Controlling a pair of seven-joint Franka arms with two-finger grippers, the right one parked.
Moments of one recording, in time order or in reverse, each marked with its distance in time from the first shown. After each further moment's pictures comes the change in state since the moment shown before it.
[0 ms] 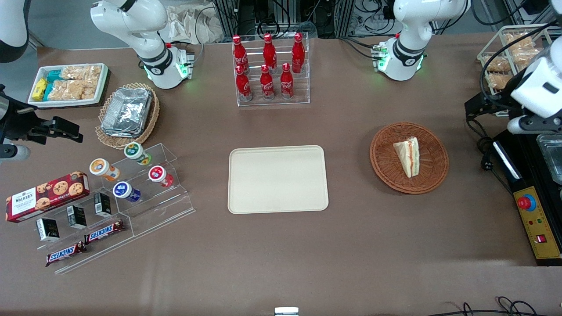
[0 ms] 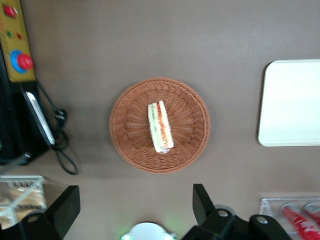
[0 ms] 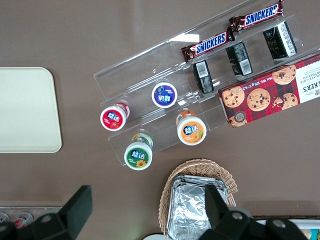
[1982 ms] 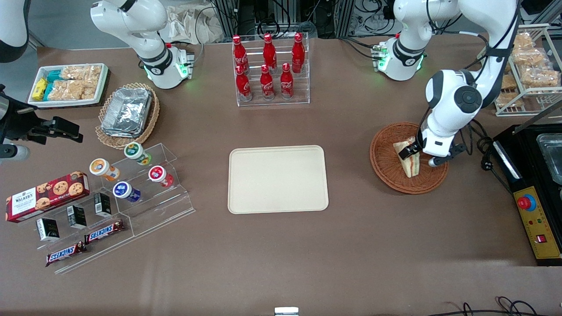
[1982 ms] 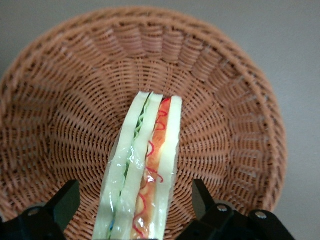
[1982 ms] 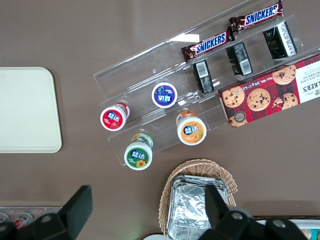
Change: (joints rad) arm -0.003 0.034 -0.015 -1.021 -0.012 1.182 -0.456
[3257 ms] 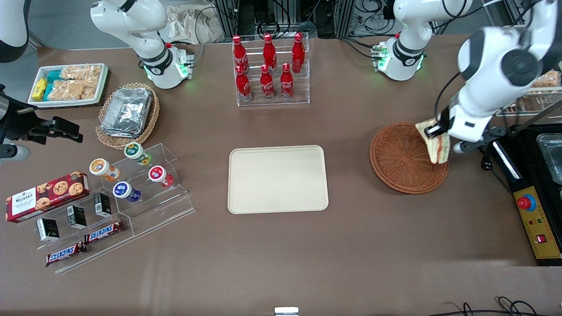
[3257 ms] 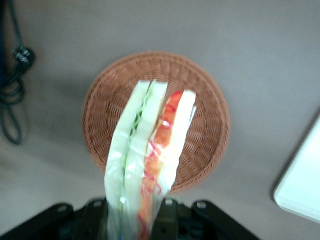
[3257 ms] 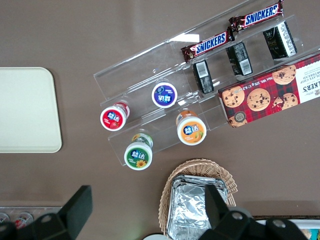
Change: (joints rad) arm -0.002 -0.211 -0.012 0.465 0.002 -0.789 0.102
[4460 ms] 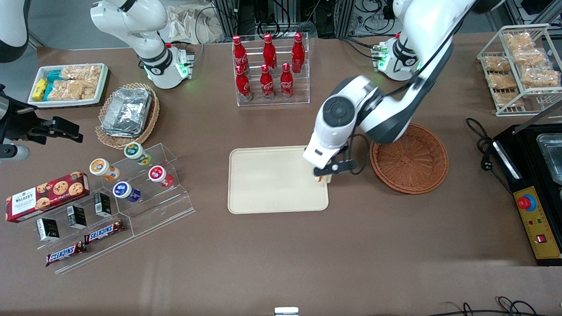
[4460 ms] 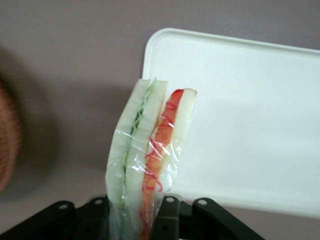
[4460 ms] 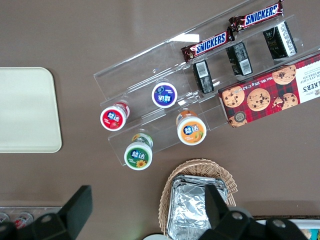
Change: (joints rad) arm -0.206 0.726 -0.415 0.383 0.318 0.229 -0.527
